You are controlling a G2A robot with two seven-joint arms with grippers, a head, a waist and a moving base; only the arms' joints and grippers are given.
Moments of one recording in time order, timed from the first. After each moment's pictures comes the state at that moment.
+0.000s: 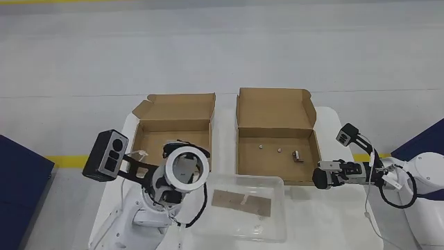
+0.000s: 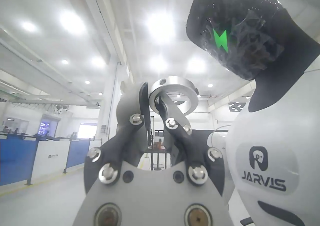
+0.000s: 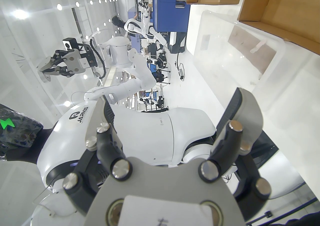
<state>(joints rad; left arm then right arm) 1.25 -1.21 -1.01 -2.05 0.67 -0.86 0.59 -1.44 -0.89 1.73 -1.64 0.45 0.06 1.54</state>
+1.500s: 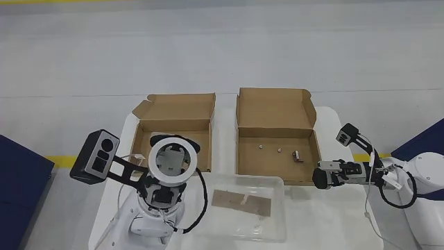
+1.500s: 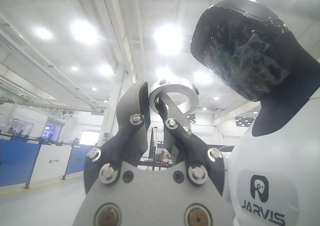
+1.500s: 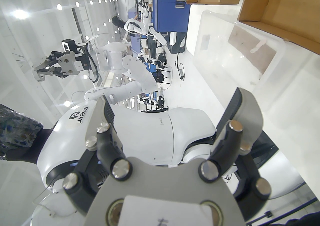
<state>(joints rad) 1.30 -1.27 -1.05 -2.12 0.59 -0.79 0.50 -1.44 -0.89 1.73 -1.64 0.45 0.06 1.54</state>
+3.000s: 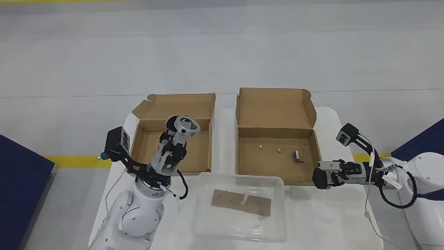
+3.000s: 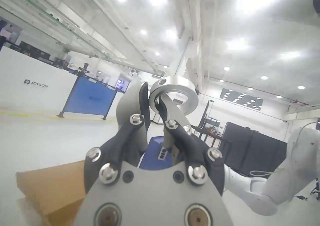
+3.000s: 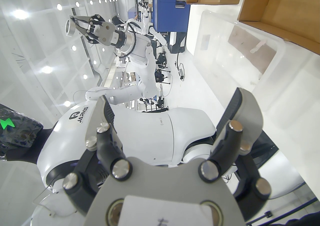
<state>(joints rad) 1.47 -1.26 -1.26 -1.91 0.61 -0.67 0.28 -1.44 -0.89 1.73 -1.64 0.45 0.06 1.54</state>
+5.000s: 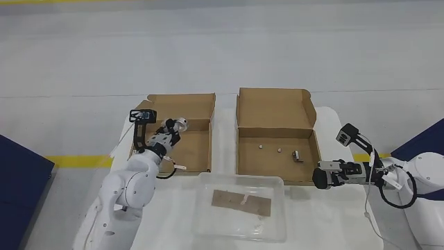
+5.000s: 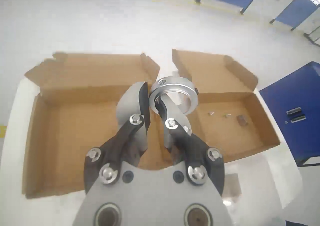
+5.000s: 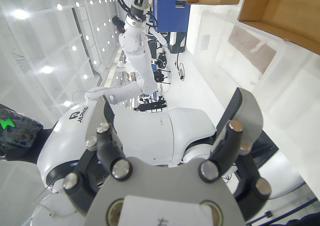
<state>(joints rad) 1.31 -1.25 -1.31 -1.84 0.98 0.23 -0.64 -1.44 -0.89 1.73 -1.64 0.45 0.06 1.54</state>
